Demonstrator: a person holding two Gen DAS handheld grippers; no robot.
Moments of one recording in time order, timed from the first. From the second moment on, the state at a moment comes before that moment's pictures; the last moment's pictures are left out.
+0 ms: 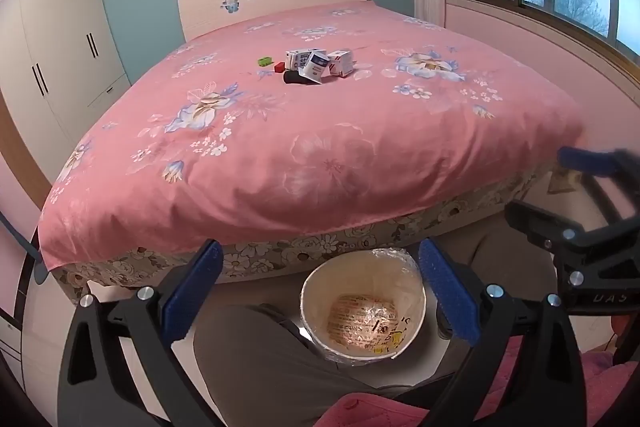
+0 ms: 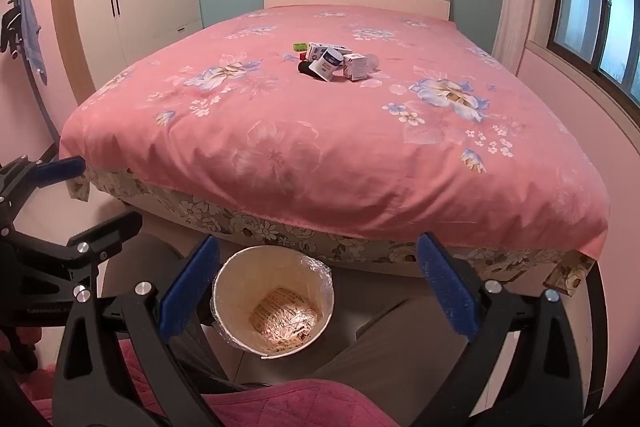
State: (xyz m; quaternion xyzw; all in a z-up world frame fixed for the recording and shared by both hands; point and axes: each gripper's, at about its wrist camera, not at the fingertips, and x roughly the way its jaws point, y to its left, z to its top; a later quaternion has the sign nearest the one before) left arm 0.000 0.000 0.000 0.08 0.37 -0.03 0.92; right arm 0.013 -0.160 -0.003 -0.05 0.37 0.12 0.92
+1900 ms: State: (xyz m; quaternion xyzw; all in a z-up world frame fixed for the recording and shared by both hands) left arm 0.001 0.010 0.004 0.08 0.37 -0.03 0.93; right arm 0.009 -0.159 -0.003 -0.06 0.36 0.11 0.92
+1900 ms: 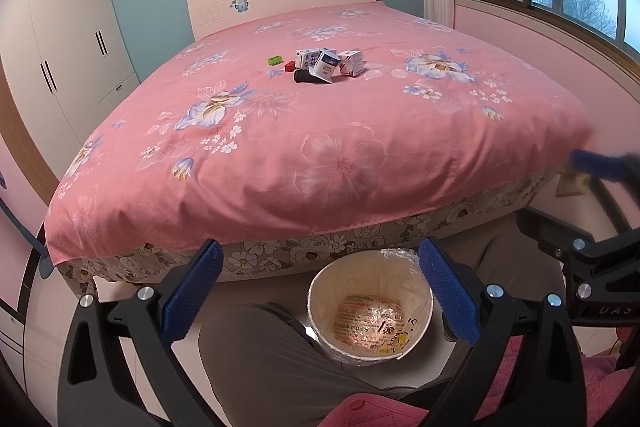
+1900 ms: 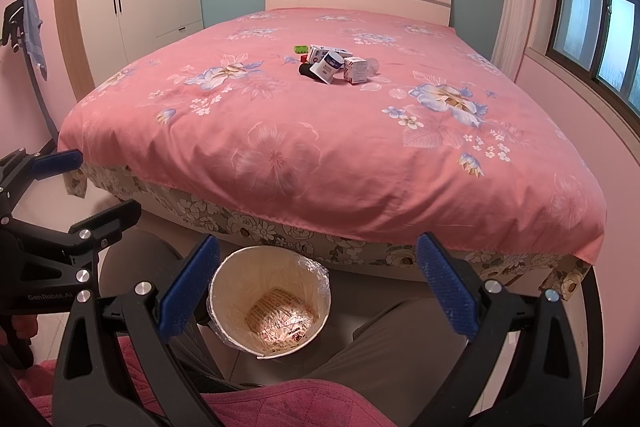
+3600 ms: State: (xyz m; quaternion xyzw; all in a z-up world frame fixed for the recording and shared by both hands) left arm 0.053 0.026 -0.028 0.06 0.42 -0.03 0.90; right arm 0.062 -0.157 -0.028 -0.05 0.42 0.12 0.90
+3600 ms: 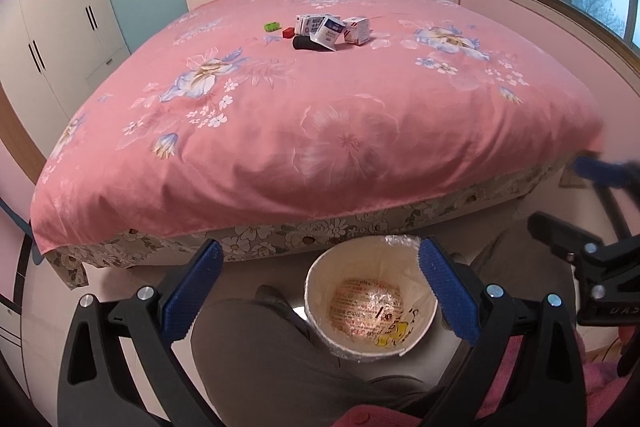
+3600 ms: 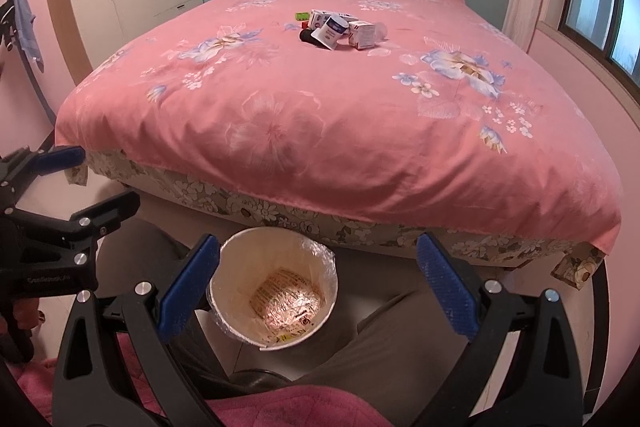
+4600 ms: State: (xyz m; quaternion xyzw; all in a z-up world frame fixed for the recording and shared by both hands) left arm 0.366 0.007 -0.011 0.12 0.37 -0.09 0.92; right arm 0.396 -0.173 0.001 -0.08 0.37 0.15 0.91
